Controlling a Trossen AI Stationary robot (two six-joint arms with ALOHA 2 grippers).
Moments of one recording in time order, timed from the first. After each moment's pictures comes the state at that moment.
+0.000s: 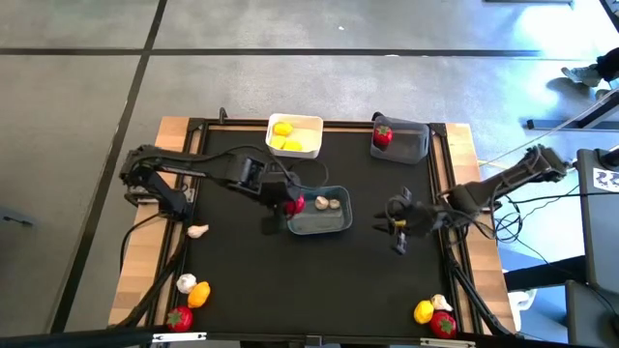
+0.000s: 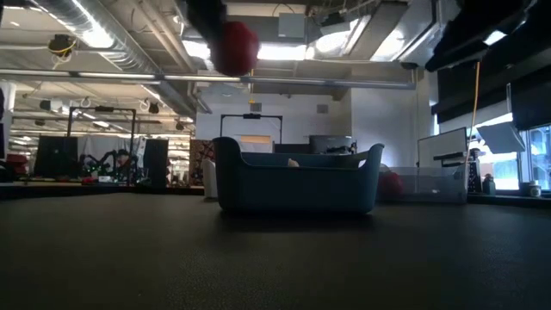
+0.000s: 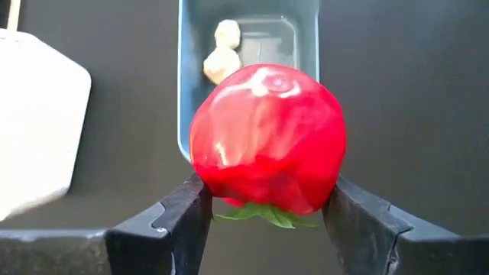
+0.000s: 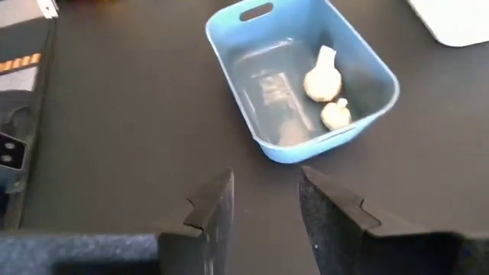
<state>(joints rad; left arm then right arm) -0.10 1.64 1.63 -1.17 -0.17 -0.20 0.45 1.02 0.82 -0.59 0.37 0.59</state>
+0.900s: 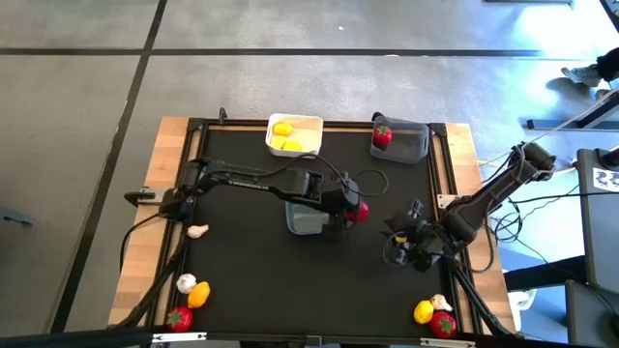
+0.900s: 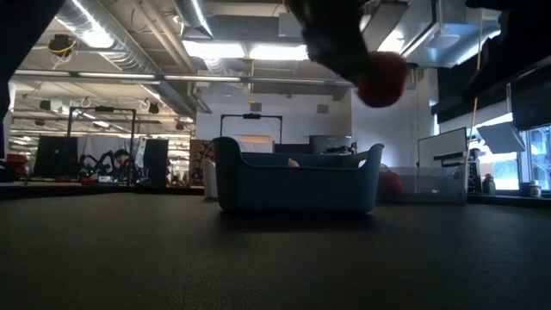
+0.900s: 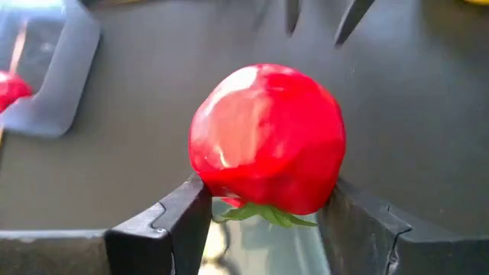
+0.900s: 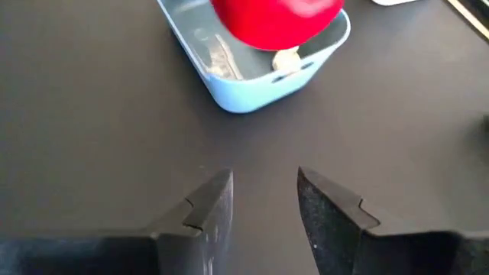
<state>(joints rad) -0.07 2.12 1.98 -0.77 -0.14 0.08 0.69 1.18 0.82 -0.80 0.65 0.93</state>
